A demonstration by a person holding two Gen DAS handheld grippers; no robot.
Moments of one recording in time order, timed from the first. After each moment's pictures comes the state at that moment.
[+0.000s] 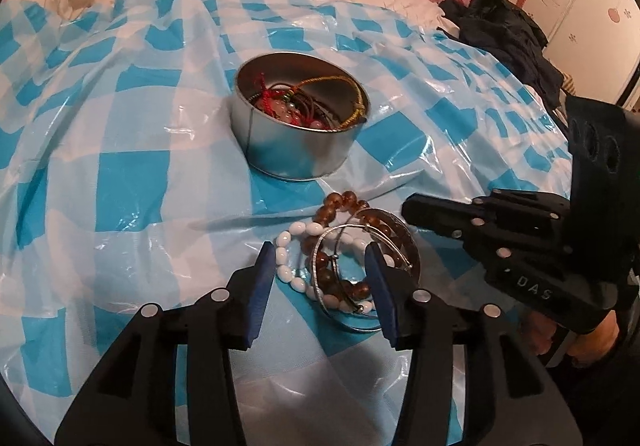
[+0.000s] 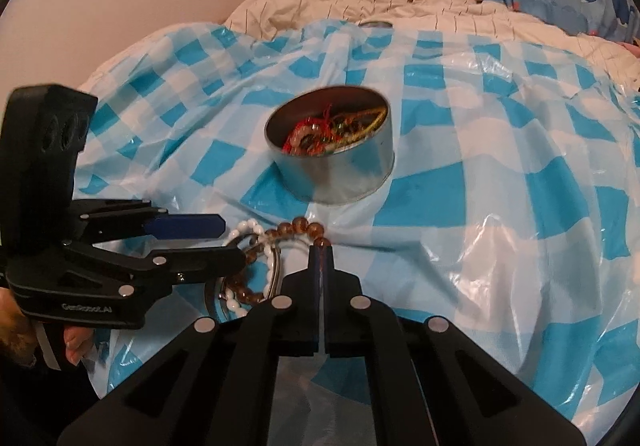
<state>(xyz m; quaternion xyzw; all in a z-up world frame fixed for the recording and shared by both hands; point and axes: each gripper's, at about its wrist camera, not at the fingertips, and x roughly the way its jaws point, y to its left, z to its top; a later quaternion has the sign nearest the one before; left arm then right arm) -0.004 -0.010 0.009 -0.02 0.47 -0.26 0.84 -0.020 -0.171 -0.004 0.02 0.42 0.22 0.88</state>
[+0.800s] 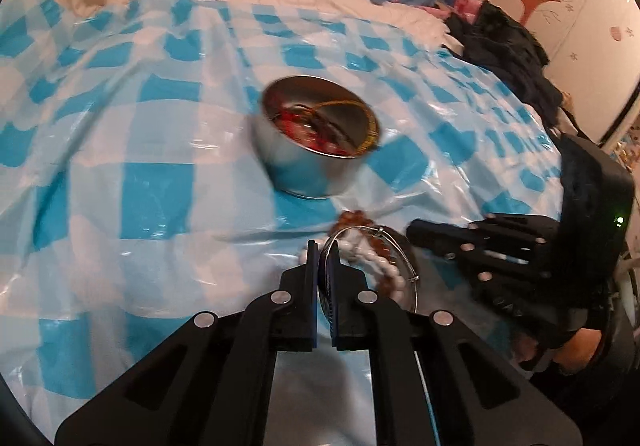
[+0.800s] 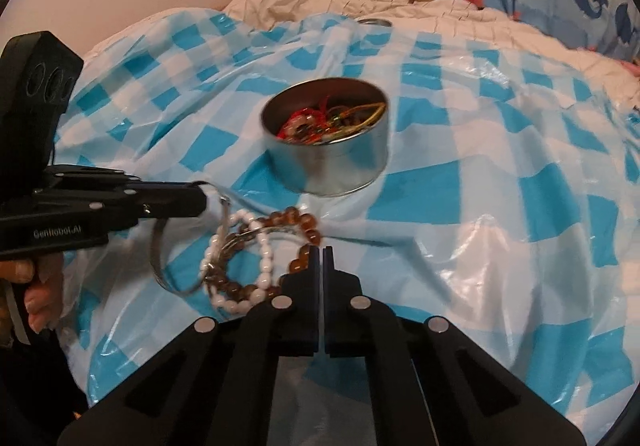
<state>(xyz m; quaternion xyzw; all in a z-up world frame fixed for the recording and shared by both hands) 0.002 0.013 0.023 -0.05 0.46 -0.25 0.85 -0.024 -0.168 -0.002 -0.02 0.41 0.20 0.89</state>
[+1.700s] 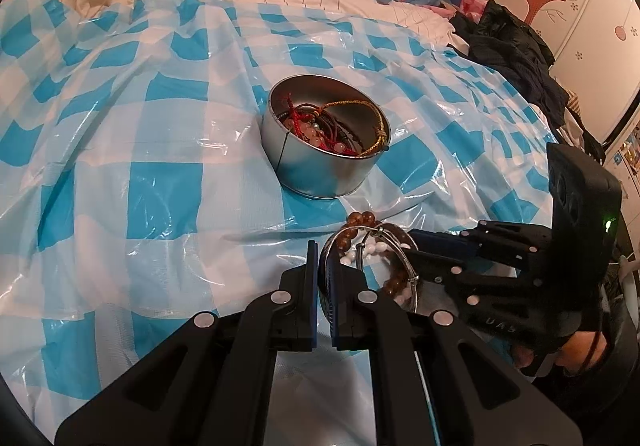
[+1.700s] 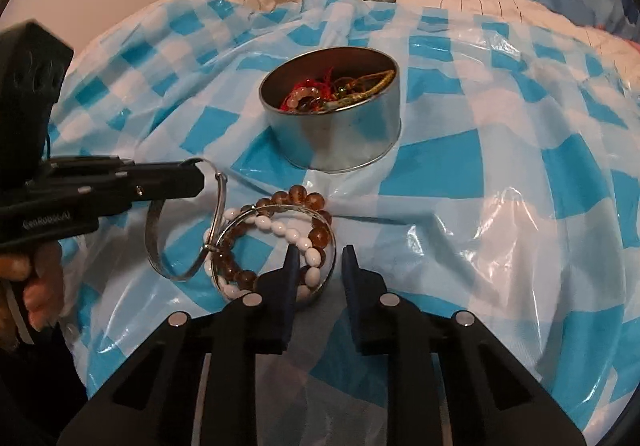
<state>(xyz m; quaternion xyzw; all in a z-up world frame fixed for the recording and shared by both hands) 0.002 0.012 0.022 -0.04 0.46 -0.24 0.85 -0.017 -0.164 -0.017 0.00 0.44 0.22 0.87</state>
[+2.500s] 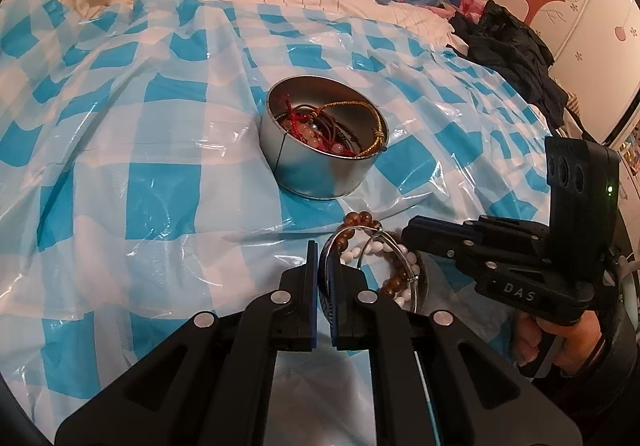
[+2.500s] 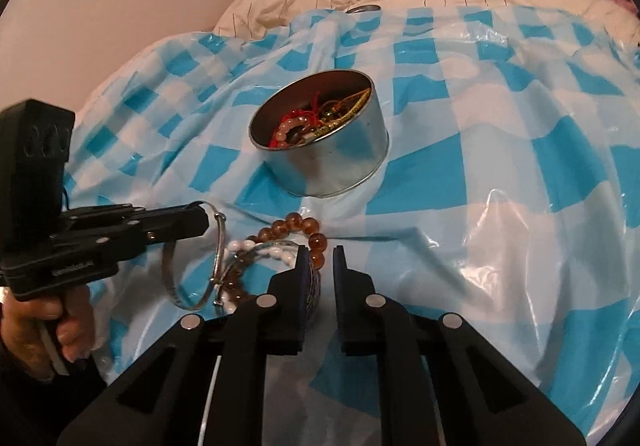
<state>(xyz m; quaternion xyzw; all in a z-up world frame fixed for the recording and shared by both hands) 0.002 0.011 0.023 -0.04 0.46 -0.24 0.85 -0.008 -0.185 -0.013 0.08 0.43 0.22 0.87</state>
